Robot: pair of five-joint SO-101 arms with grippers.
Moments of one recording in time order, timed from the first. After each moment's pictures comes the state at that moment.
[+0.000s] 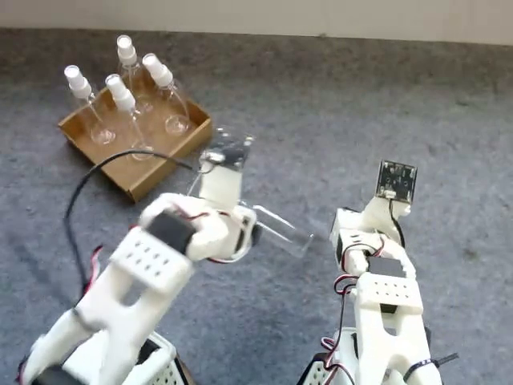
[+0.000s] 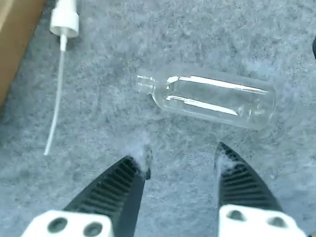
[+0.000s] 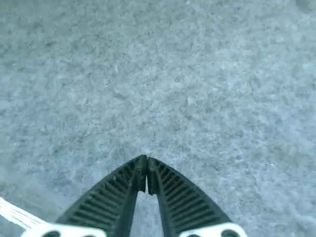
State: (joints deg) left arm 26.2 -36.3 41.2 64.7 17.8; right arm 3.6 -46.8 76.5 21.3 -4.5
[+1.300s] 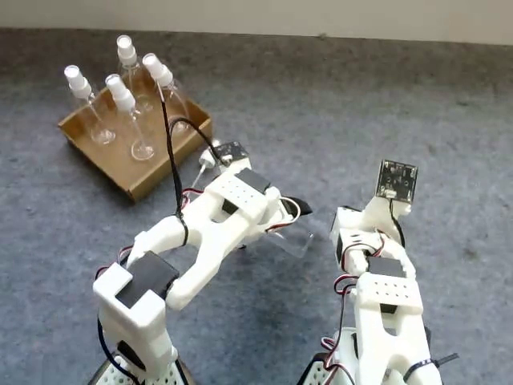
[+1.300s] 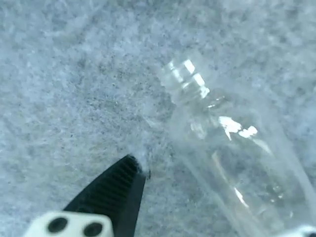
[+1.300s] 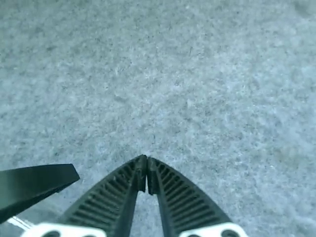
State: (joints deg) left arm 29.0 13.6 17.6 64.6 64.3; right arm 3.6 -46.8 76.5 21.1 -4.7
